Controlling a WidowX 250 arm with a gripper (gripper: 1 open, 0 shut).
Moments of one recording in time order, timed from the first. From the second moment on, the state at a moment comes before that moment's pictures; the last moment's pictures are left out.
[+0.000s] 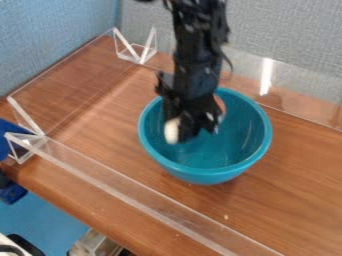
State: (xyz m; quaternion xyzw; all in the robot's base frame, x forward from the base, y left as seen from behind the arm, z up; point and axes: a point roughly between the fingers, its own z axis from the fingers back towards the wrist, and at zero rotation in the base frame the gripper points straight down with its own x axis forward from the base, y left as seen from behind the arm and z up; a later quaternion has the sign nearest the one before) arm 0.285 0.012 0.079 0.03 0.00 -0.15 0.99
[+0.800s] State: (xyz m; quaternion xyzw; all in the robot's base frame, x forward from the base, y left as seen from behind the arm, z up) arm 0.293 0.152 0.149 0.04 -0.05 0.03 1.00
